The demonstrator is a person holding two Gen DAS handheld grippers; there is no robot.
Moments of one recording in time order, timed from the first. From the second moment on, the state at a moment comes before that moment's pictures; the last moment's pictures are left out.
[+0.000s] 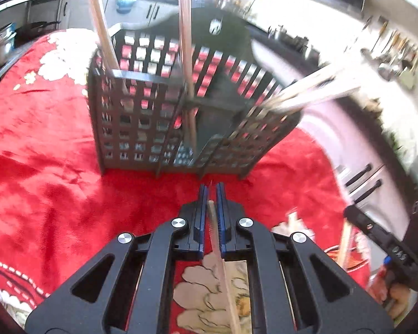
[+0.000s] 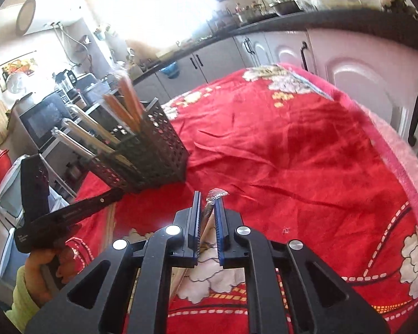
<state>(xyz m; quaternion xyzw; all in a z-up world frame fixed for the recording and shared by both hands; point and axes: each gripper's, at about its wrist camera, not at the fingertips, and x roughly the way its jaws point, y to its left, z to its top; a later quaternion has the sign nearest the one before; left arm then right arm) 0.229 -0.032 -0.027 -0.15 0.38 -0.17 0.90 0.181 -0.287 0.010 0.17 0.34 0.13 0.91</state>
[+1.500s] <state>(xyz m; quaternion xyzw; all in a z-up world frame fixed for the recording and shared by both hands) 0.165 0.038 0.167 -0.18 0.12 -0.16 0.96 0.171 -0.179 0.192 0.06 0.11 0.25 0.96</state>
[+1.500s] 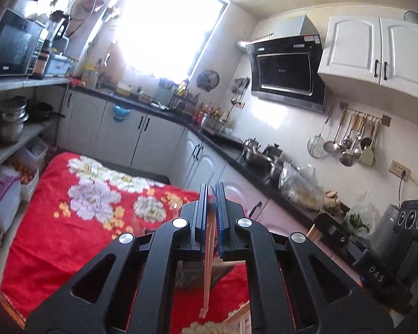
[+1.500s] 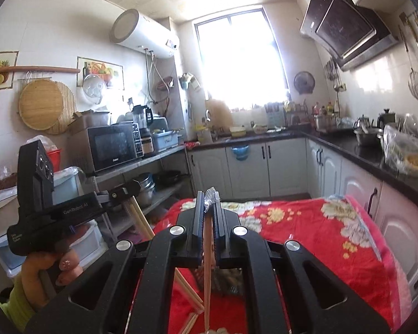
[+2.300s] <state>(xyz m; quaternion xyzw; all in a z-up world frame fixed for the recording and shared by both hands) 0.233 0.000 0.189 -0.20 0.05 -0.13 0.97 0.230 -0.190 0.203 0.05 0.06 0.18 0.98</state>
